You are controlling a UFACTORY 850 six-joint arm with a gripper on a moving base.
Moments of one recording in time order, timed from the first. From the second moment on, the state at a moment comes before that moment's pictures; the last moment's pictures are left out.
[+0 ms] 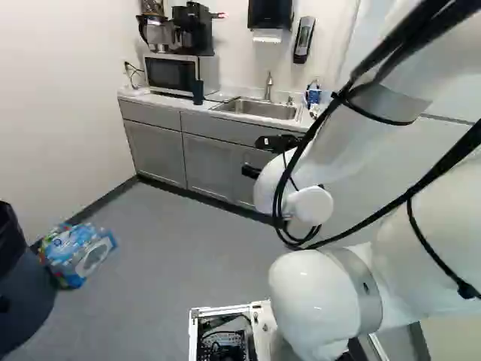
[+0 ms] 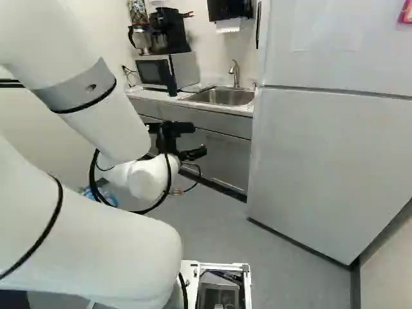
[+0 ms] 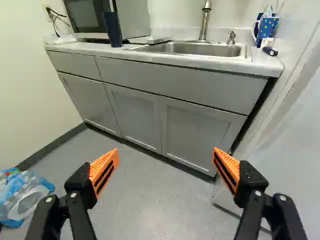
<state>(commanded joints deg) 0.0 16.0 -5.0 0.0 50.0 0.0</state>
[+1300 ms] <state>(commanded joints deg) 0.0 8.7 -14.7 0.0 50.0 0.0</state>
